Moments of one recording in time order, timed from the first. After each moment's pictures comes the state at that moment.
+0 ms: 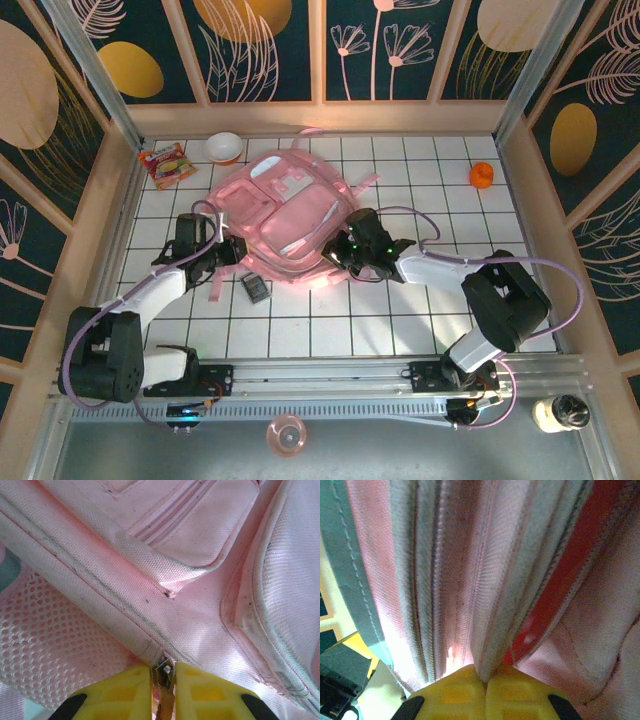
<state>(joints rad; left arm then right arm) -0.14 1.27 0.55 -0.07 0.39 -0.36 0.72 1.56 0.80 0.02 -0.27 1.23</state>
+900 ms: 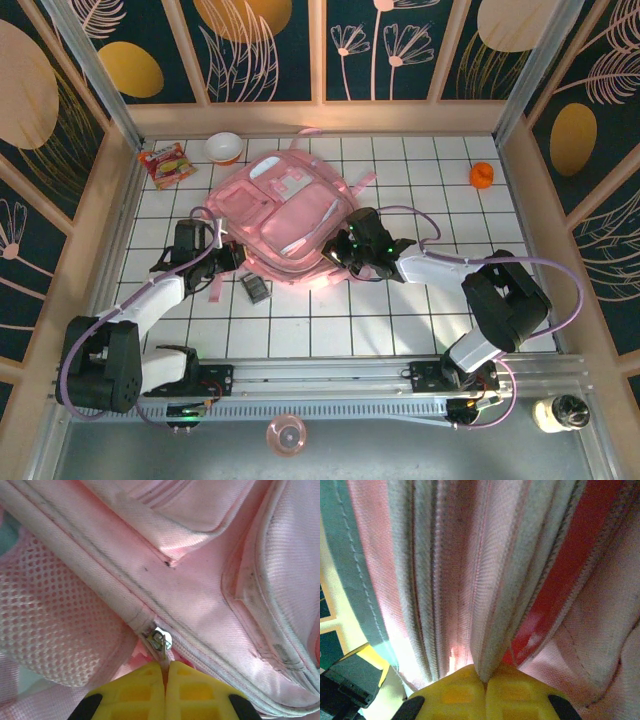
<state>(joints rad) -0.15 1.22 0.51 -0.09 0.41 -0.40 0.72 1.56 0.80 0.03 -0.27 1.23</state>
